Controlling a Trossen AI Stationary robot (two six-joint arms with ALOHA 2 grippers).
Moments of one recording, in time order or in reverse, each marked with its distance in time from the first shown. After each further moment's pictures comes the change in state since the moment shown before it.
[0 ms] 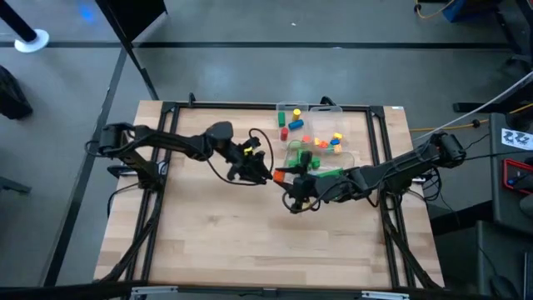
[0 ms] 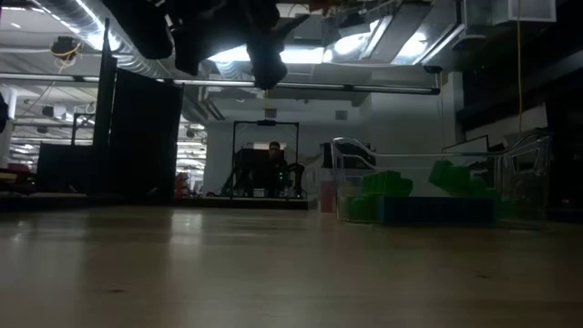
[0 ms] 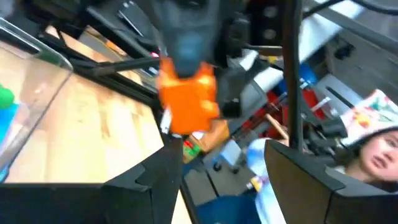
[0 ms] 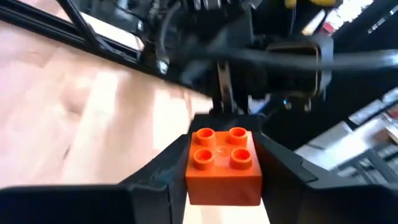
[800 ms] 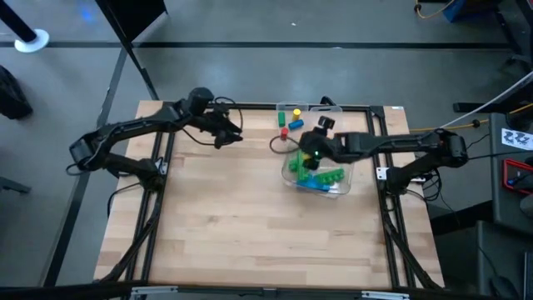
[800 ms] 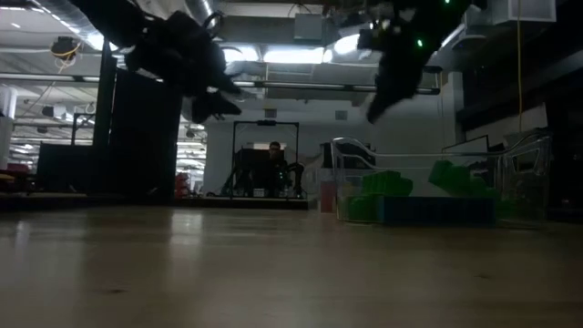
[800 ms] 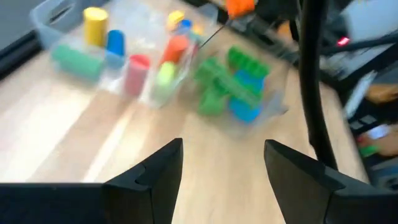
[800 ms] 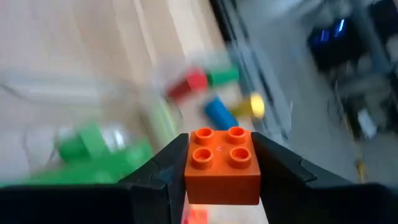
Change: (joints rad) left arm 0.472 -0.294 -0.008 -0.910 -0.188 0.668; right arm -0.421 -0.048 0.001 -0.654 -0.039 0.236
